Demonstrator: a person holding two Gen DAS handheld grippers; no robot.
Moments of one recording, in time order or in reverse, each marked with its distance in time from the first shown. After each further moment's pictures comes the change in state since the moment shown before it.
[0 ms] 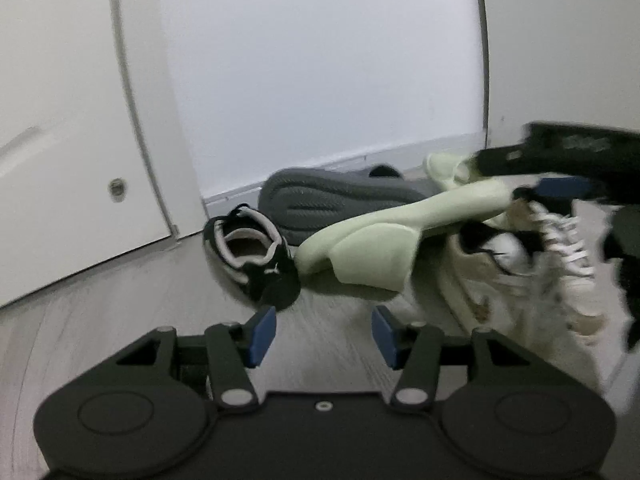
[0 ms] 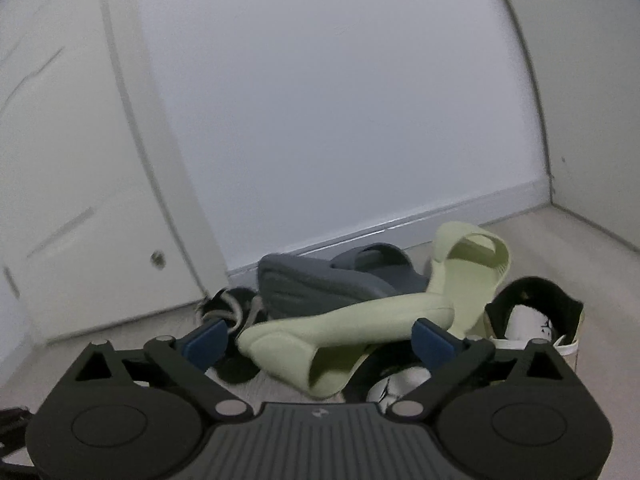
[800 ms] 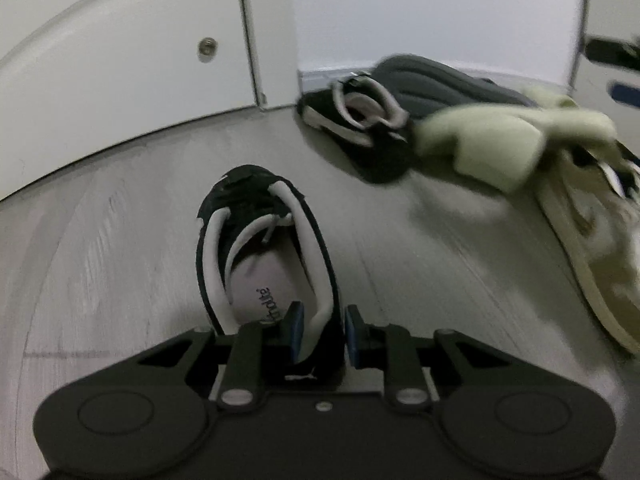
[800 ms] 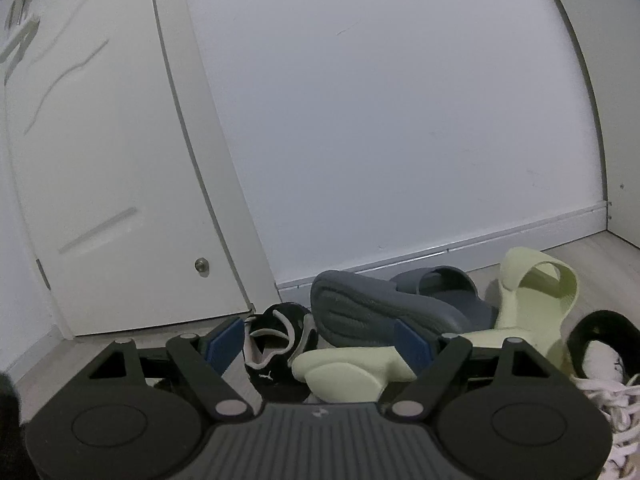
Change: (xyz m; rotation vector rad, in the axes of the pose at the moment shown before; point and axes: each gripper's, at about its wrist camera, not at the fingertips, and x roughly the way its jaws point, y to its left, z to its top) left arm -0.038 0.063 -0.086 -0.198 0.266 0.073; right arm 0.007 0.045 0.002 -0.124 -0.016 0.142
